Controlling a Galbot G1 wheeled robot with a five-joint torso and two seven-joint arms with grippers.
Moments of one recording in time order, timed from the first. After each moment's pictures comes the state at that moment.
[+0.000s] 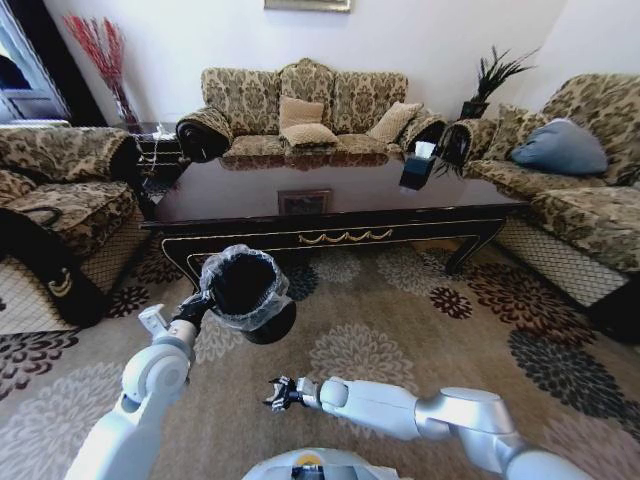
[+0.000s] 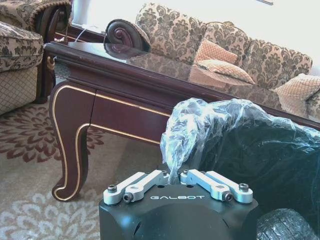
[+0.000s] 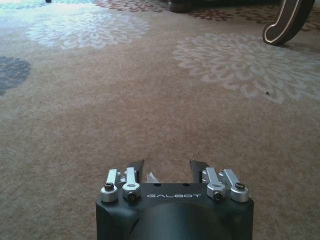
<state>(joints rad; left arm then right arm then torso) 1.31 -1.10 -0.59 -2.20 -0.89 0.44 -0.47 -0.49 1.24 -1.10 1.05 0.58 0.14 -0.17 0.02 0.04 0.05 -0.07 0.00</state>
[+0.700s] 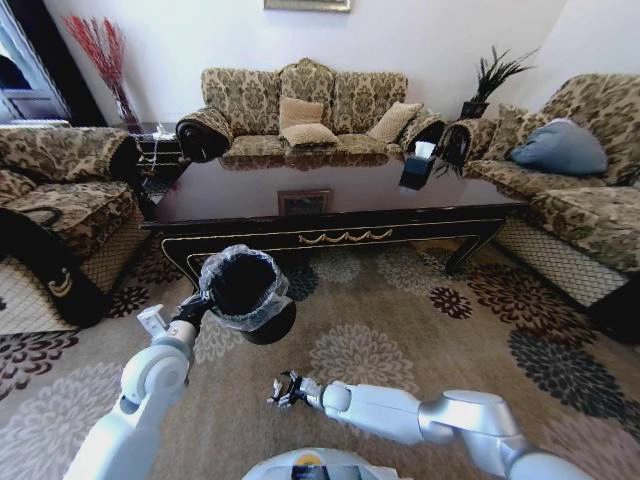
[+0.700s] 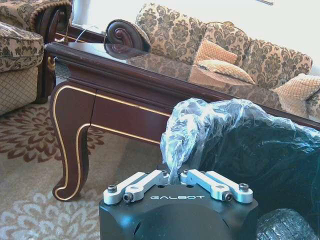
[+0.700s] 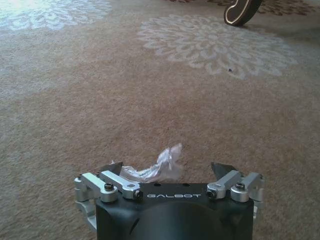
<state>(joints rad) 1.31 -1.10 -0.59 -2.21 -0.89 0.44 -0.47 -0.51 1.23 -1.12 1.06 0.62 0.10 0.00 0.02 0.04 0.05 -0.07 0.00</state>
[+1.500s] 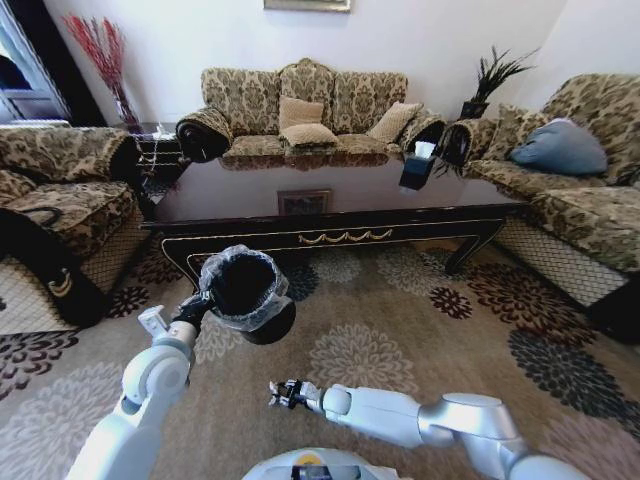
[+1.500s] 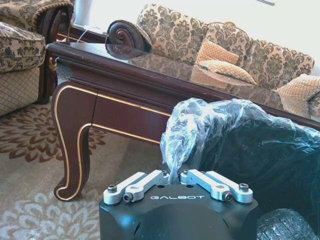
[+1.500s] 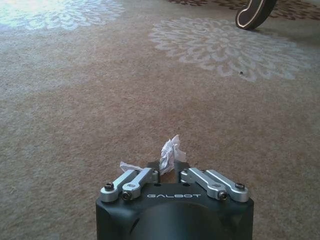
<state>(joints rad) 1.31 -1.11 -0.59 -2.20 -0.88 0.44 -0.47 -0.52 1.23 -1.12 1.05 0.58 0.13 -0.04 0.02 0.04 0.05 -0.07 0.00</state>
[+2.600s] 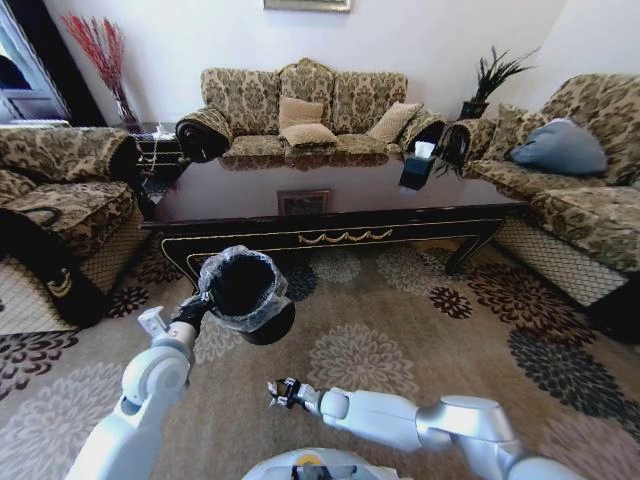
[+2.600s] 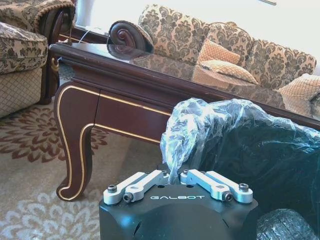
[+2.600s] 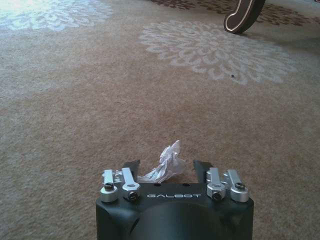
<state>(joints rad) 1.32 -1.11 -0.60 -2.20 -0.88 0.43 -0.47 -0.53 1.25 -1.13 1.04 0.58 0.13 0.05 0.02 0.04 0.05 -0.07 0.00</state>
